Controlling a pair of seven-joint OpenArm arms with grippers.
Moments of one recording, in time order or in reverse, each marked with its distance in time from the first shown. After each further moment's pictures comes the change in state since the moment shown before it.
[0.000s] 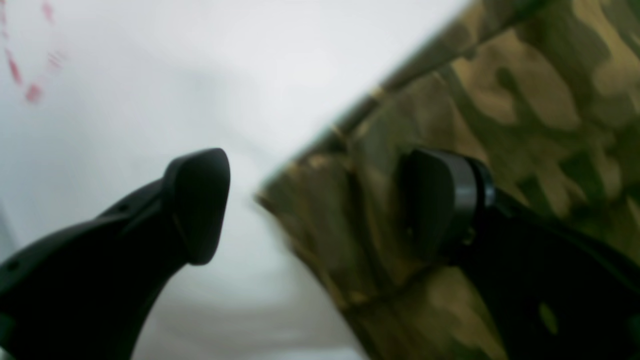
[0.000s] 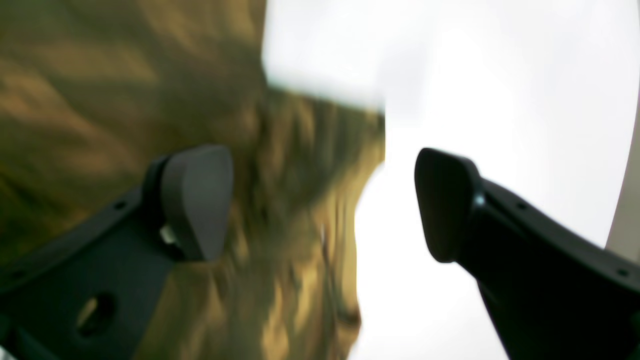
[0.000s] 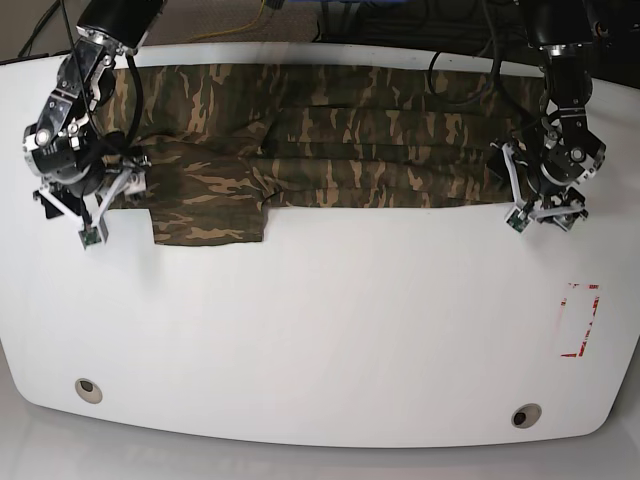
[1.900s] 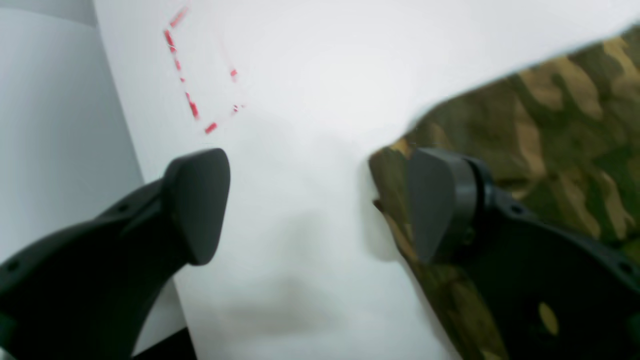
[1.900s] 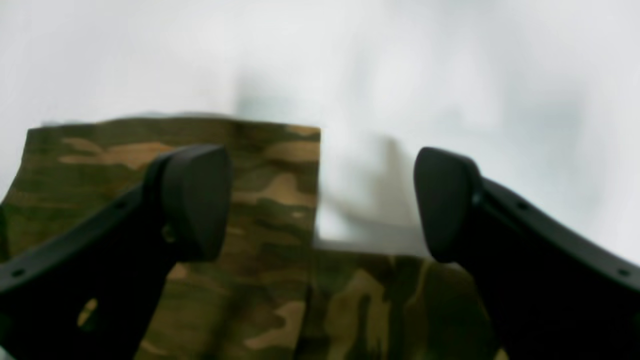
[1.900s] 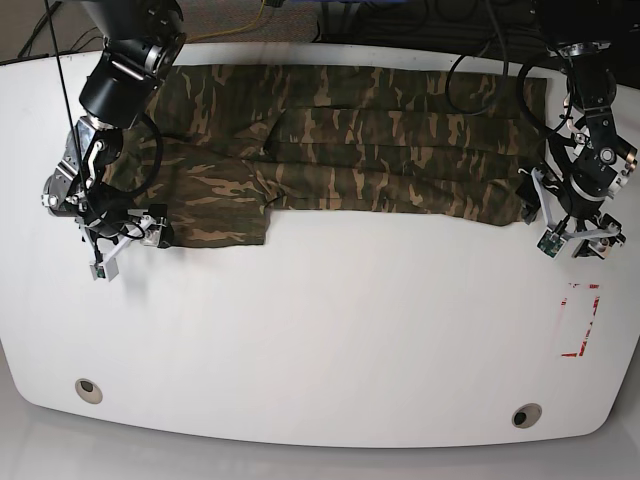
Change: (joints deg) left arm 0.4 -2.7 -4.6 10.4 -0.5 0.0 -0.2; right arm 18.1 -0.3 2.3 -41.3 2.2 0.0 17.9
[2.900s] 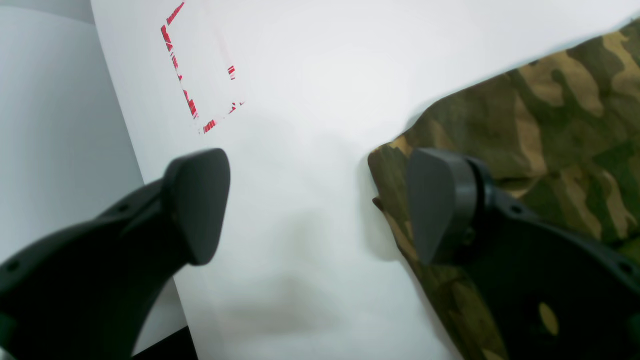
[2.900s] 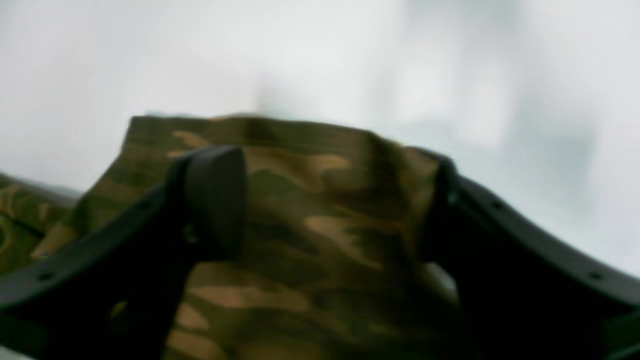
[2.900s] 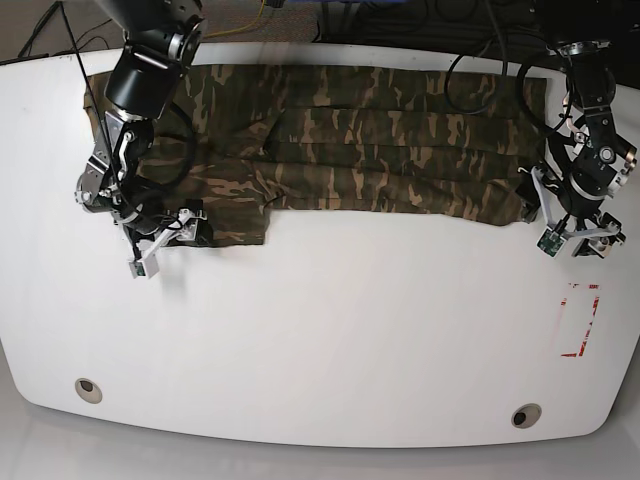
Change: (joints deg) left arm 0.0 0.0 0.0 0.0 0.2 0.0 0.0; right arm -2.9 -5.2 -4.6 0.8 1.9 0.1 3.1
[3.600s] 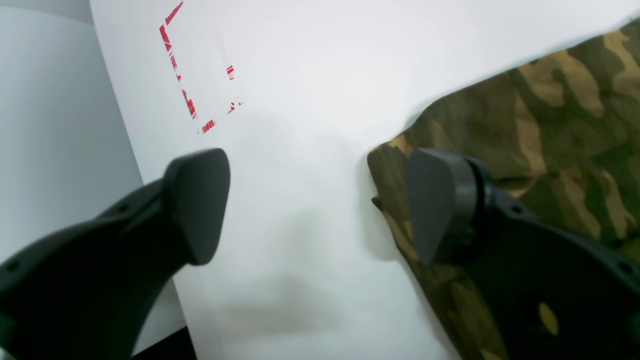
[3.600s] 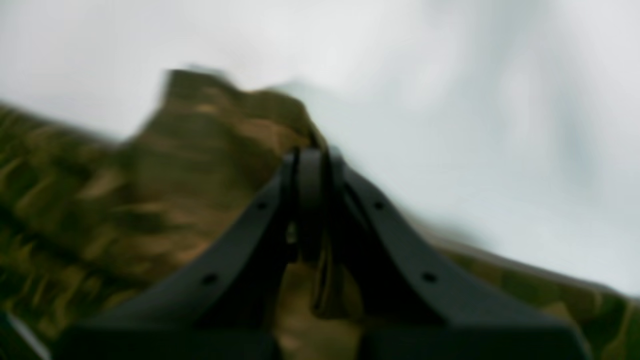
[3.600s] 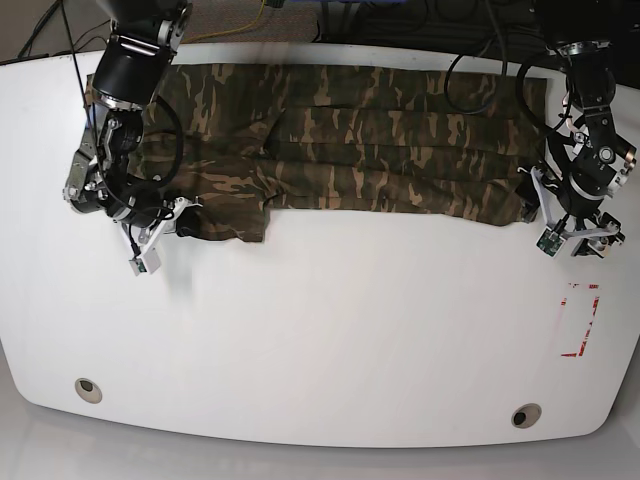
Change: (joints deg) left arm 0.0 0.3 0.1 -0.1 0.0 0.0 0.0; right arm -3.4 4.2 -5.2 9.4 15.5 0.0 -12.7
